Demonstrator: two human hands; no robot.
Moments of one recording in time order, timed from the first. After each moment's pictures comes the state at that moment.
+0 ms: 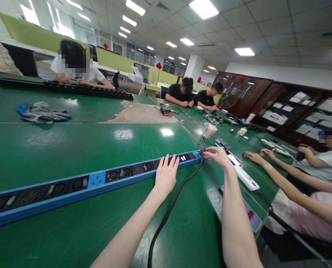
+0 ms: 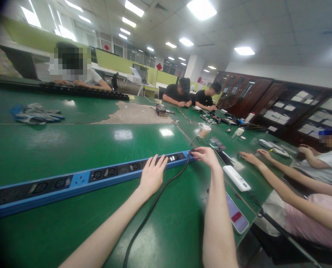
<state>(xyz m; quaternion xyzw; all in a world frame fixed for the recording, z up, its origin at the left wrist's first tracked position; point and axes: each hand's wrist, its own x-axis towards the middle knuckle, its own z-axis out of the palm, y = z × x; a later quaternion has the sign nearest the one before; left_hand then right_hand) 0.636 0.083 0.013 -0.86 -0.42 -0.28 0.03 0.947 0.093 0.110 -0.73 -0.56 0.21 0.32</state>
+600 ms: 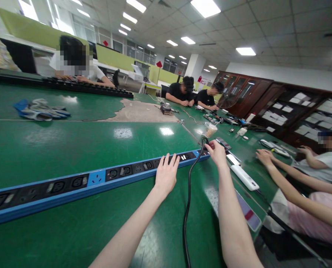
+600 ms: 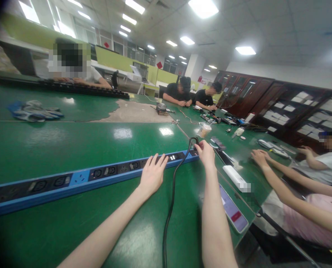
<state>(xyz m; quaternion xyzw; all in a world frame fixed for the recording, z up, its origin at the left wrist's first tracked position) 0.636 0.084 0.013 -0.86 -0.41 -0.29 0.02 0.942 0.110 0.100 -0.77 -0.57 -0.10 0.27</state>
